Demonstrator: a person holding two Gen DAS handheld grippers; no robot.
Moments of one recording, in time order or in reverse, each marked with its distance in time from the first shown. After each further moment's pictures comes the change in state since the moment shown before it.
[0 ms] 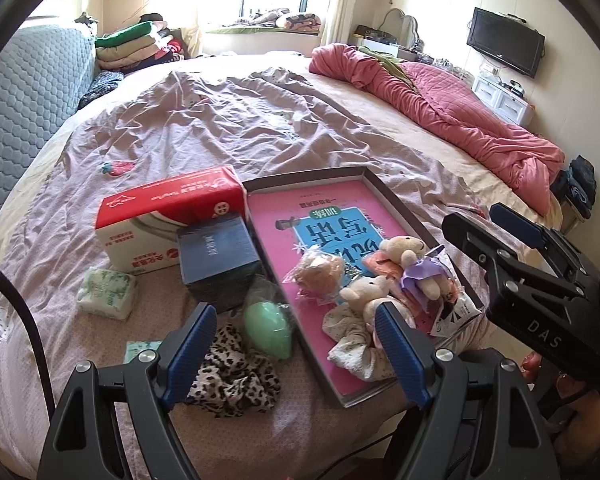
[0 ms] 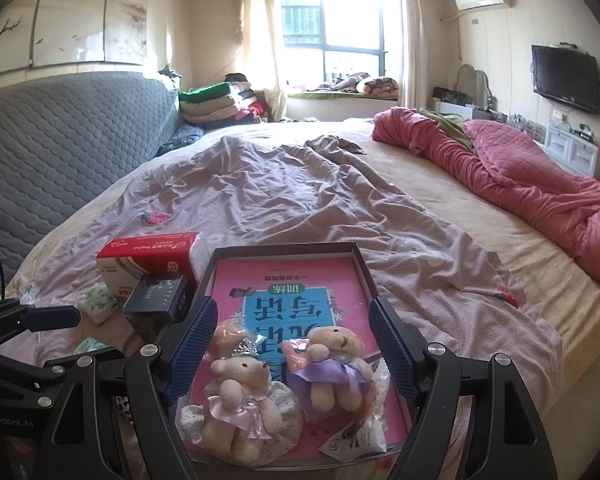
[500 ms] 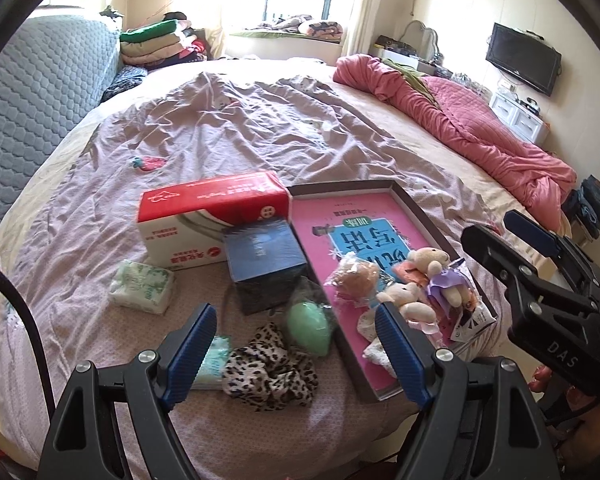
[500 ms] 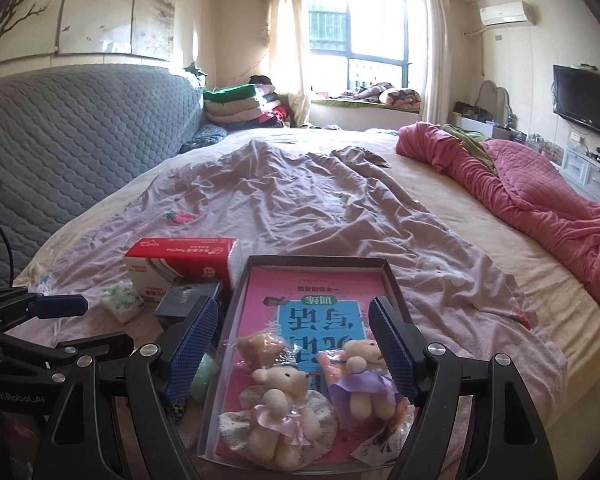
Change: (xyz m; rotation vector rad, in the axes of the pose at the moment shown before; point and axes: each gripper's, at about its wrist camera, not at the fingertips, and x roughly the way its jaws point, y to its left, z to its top) left arm -0.020 0.037 -0.002 -0.065 -0.027 0.037; right arm -0.008 0.036 0.011 -0.063 -0.019 0.054
